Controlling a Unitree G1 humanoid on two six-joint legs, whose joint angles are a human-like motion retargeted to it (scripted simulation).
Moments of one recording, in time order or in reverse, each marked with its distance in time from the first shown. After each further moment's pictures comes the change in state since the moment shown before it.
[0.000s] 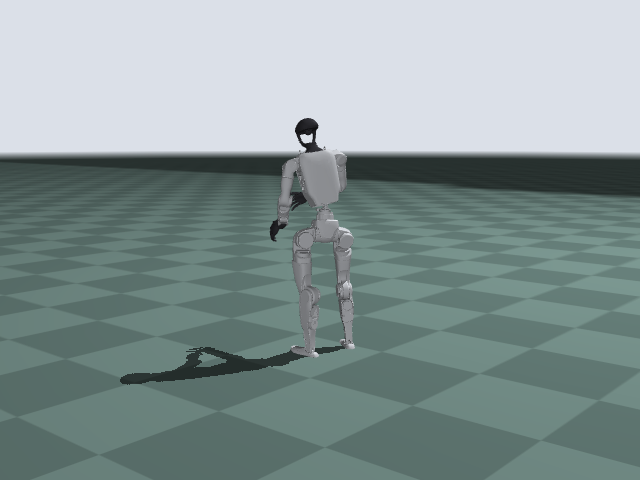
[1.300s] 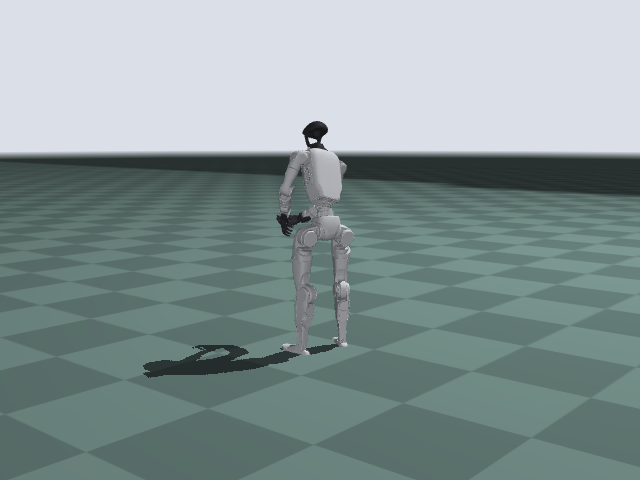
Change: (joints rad) left arm -0.499 -0.140 -0.430 0.091 0.049 0.086 -0.446; right arm -0.061 -0.066 -0.218 0.417 0.963 0.192 0.527; waist 0.124 0.332 0.096; left_leg -0.226 0.034 -0.205 -0.012 0.140 -0.071; right_leg -0.016 0.008 -0.202 -0.215 0.088 -0.028
